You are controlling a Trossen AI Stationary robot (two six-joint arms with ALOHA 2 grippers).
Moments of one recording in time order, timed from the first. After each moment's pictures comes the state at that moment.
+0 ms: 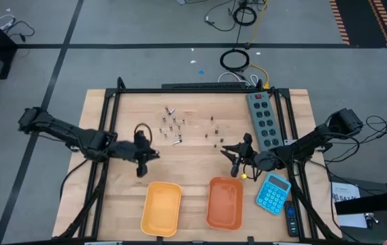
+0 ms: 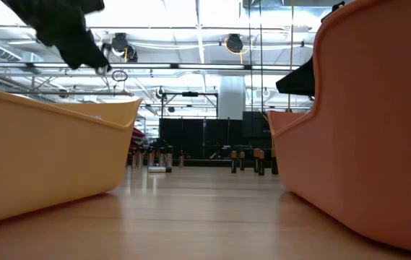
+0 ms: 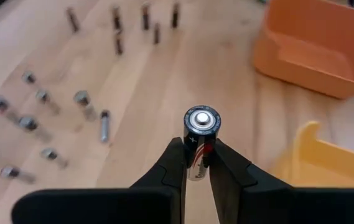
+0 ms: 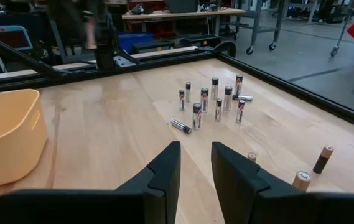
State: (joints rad) left arm -0.32 0.96 0.65 -0.39 -0.30 -0.39; right arm 0.37 1.36 0.34 0.77 0.76 0.27
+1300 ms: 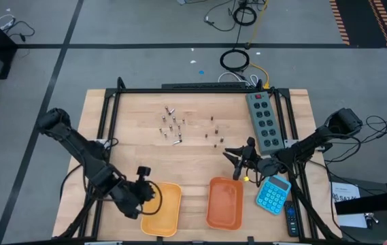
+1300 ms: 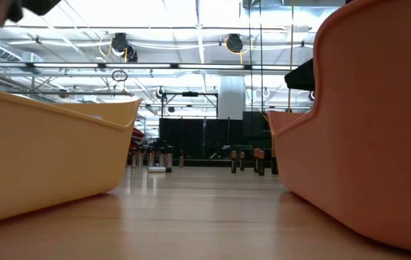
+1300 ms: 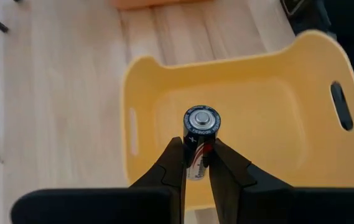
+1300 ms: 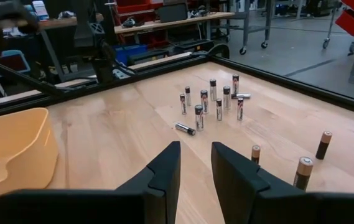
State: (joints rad) left arm -0.75 1.41 1.05 -0.69 -0.31 -0.41; right arm 0.46 1.36 0.34 0.76 0.89 0.39
